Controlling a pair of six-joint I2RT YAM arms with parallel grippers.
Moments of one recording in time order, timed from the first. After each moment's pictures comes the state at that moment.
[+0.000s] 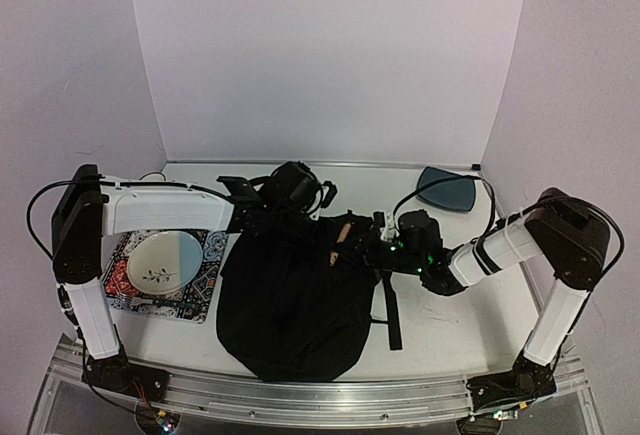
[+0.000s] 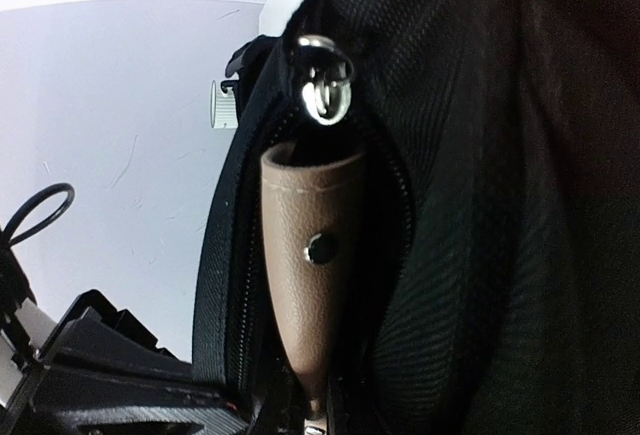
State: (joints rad) left arm -1.00 1.85 1.42 -0.37 0.10 -0.39; right arm 0.78 1.77 0.65 1.16 -0.19 1.33
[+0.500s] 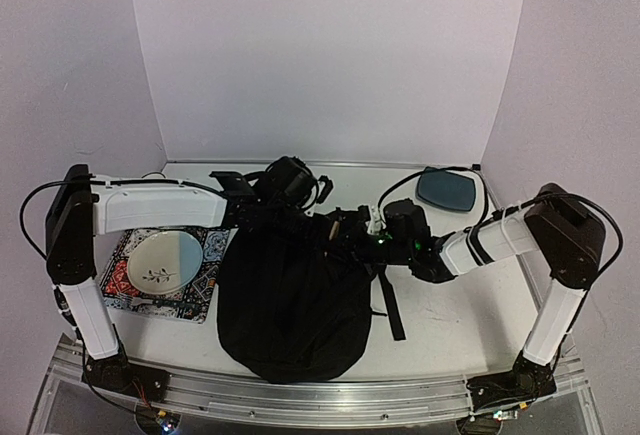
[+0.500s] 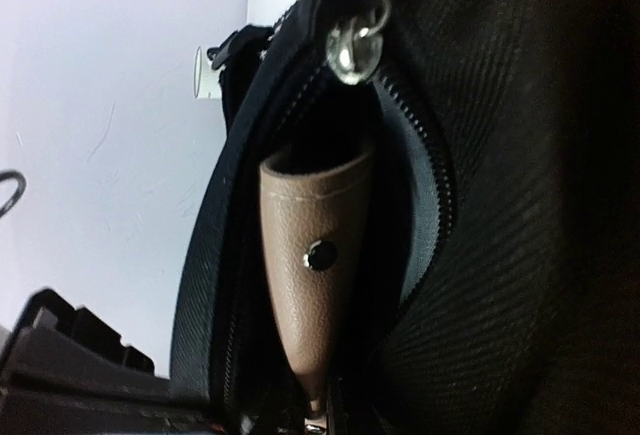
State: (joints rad) left arm -0.99 1.81 1.42 -0.41 0.03 -0.32; right arm 0.80 1.80 0.80 0.97 -0.24 1.24
